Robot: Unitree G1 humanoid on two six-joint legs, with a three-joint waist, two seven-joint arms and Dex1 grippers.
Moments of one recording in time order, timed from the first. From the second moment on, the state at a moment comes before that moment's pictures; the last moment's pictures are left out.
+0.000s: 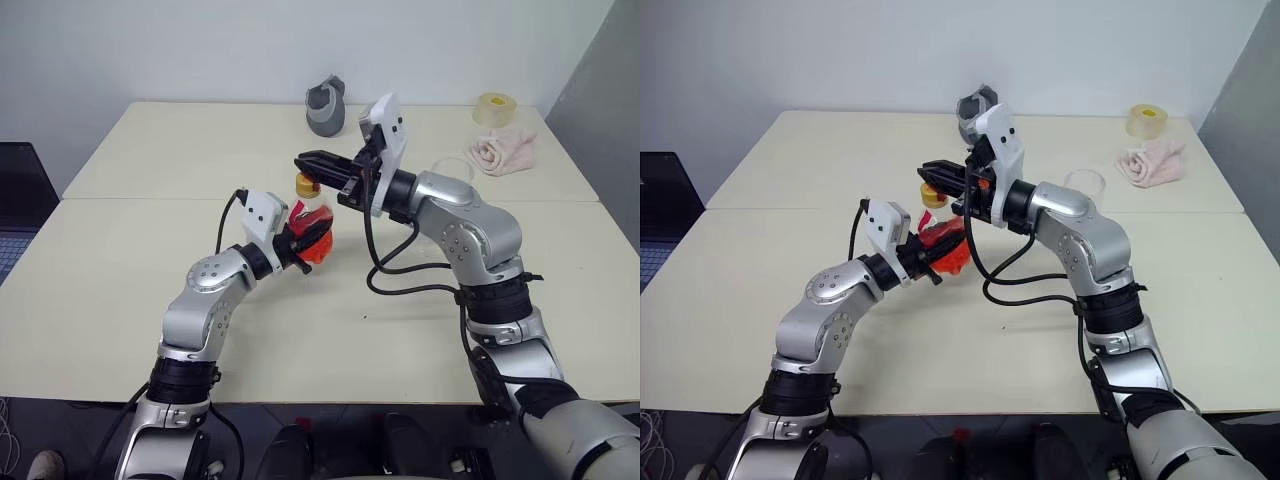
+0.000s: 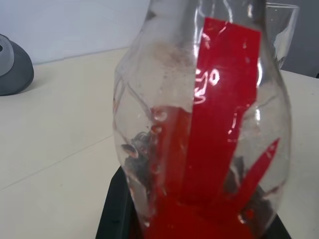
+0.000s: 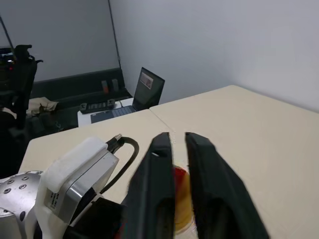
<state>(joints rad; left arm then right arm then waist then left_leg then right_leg) -0.44 0.36 -0.01 -0.12 -0.35 0.43 -0.62 -0.92 -0.17 0.10 0.00 0.46 0.70 0.68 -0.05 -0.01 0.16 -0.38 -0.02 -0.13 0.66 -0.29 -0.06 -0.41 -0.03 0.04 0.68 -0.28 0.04</state>
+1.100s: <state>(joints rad) -0.44 0.36 -0.01 -0.12 -0.35 0.43 -0.62 -0.92 -0.19 0.14 0.03 0.42 0.66 0.74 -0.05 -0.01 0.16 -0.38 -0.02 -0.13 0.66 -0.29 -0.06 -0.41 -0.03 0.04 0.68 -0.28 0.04</state>
